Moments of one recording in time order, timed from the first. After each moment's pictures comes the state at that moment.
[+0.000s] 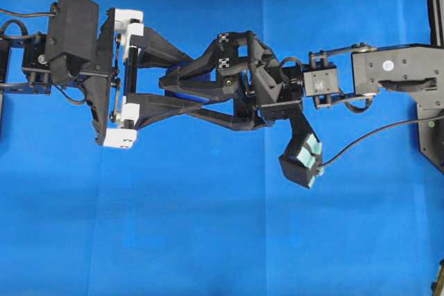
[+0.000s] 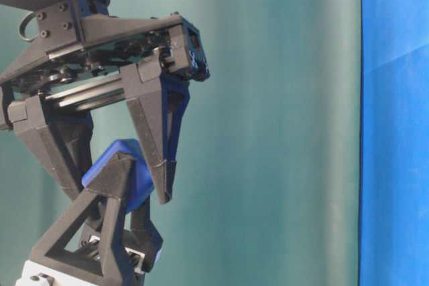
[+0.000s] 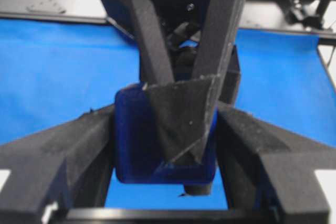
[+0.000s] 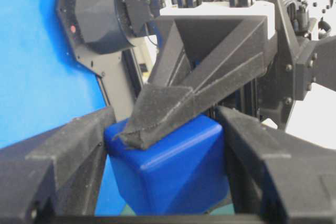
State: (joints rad) left arm -0.02 -0.34 0.68 0.01 -0.18 -0.07; right arm -0.01 -0.13 0.47 -0.44 -0.21 -0.72
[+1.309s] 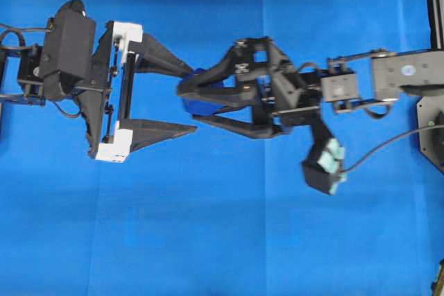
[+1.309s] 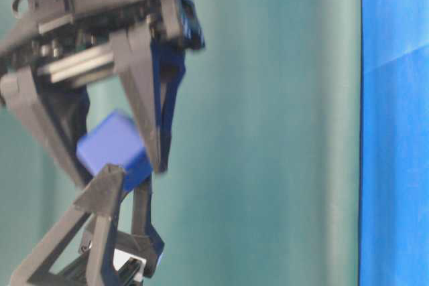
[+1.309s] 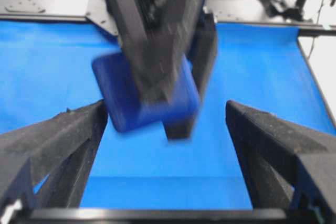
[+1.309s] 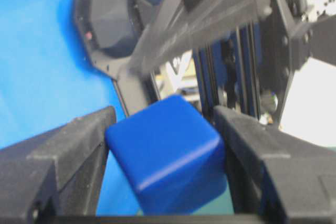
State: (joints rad) left arm -0.06 -0.36 0.70 0.01 -0.18 -0.06; right arm 0.02 -0.22 0.55 -0.41 -0.17 -0.71
